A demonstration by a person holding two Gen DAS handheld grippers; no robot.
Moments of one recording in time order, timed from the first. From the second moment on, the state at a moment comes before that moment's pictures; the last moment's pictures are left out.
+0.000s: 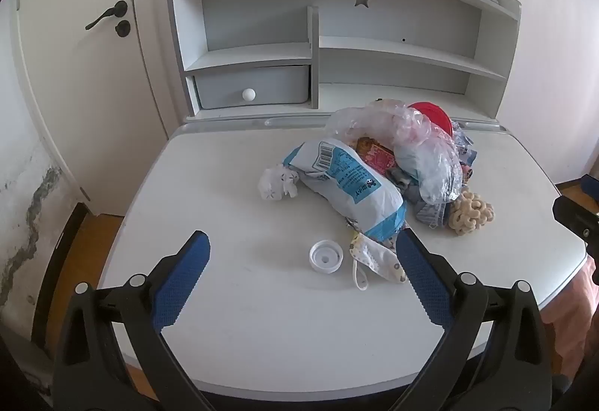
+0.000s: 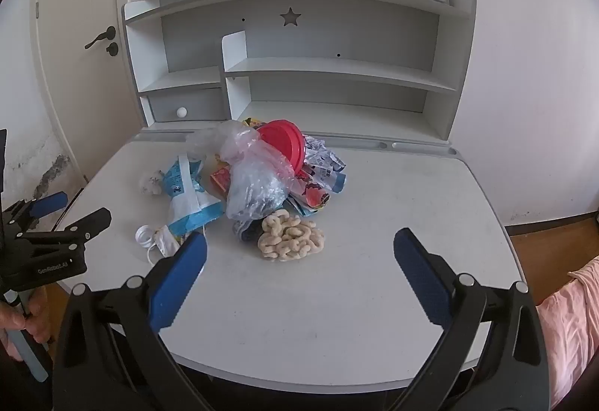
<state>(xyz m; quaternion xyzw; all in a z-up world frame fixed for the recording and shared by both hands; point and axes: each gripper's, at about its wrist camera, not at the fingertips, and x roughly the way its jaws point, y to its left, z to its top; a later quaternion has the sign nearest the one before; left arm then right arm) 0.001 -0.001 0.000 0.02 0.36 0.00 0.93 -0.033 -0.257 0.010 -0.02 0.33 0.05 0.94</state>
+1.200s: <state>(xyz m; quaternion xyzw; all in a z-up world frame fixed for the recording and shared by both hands) -0.001 0.001 0.000 0.01 0.35 -0.01 0.94 -0.035 -0.257 0.011 -0.02 0.33 0.05 0.94</state>
